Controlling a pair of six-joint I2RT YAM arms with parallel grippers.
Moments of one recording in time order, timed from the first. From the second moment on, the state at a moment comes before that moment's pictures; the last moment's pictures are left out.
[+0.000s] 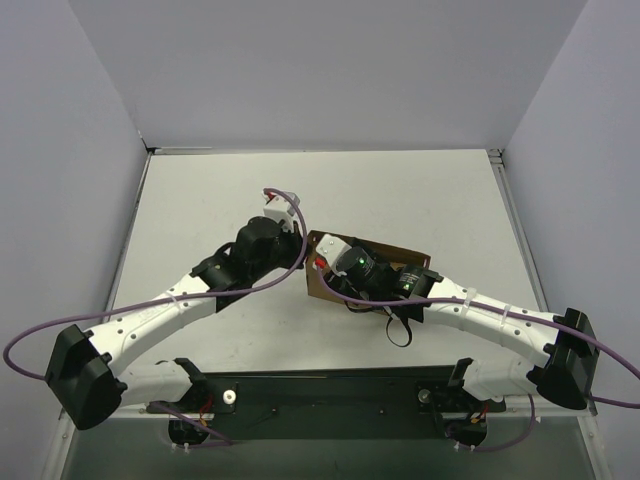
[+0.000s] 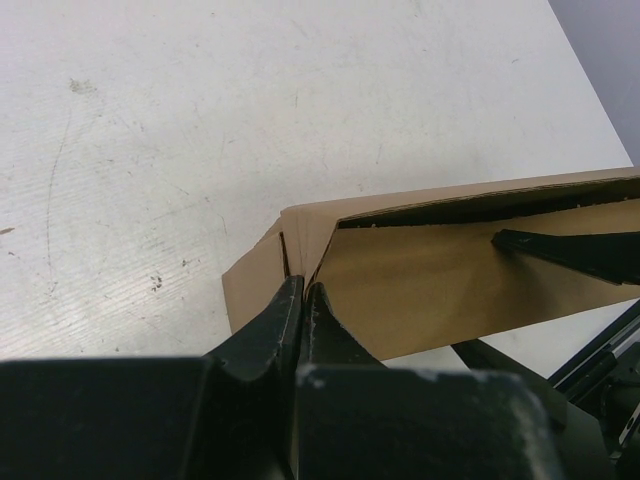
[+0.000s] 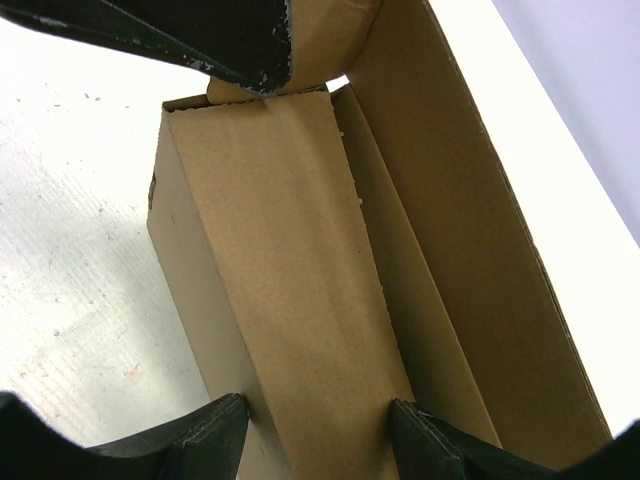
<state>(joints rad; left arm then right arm) -0.78 1.20 0.91 -0.15 -0.13 -0.48 1.03 1.27 0.97 -0.52 0.47 -0.20</state>
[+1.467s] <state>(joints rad) -0.89 1.21 0.89 -0.16 -0.42 -0.43 1.03 0.91 1.15 -1.01 0.54 0.31</state>
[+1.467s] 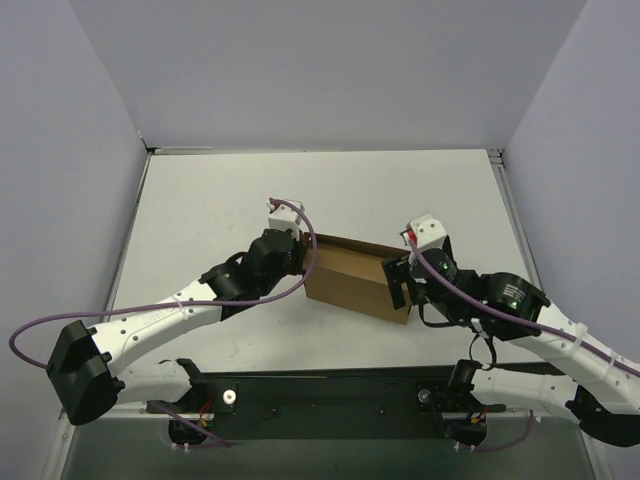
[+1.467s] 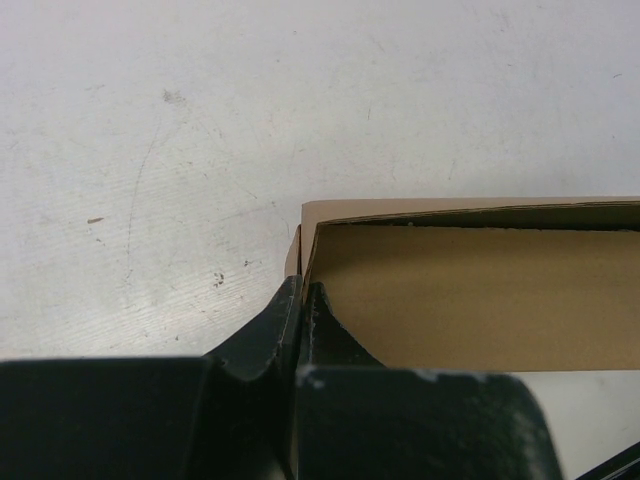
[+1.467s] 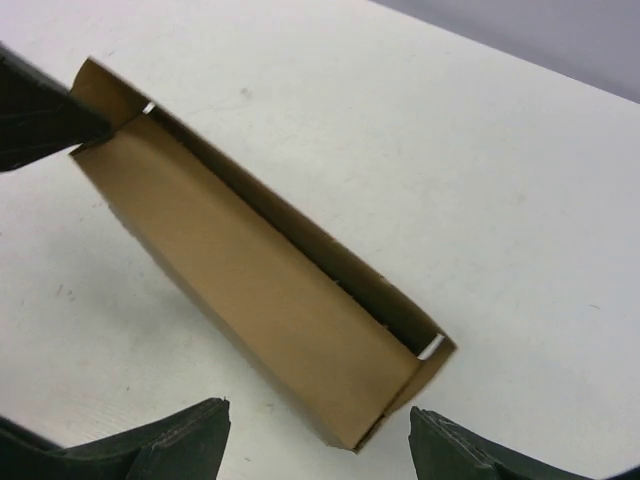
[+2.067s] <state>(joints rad) -0.91 1.22 0.91 -0.19 -0.44 -0.43 0.98 0.92 1.25 -1.27 0.80 0.61</state>
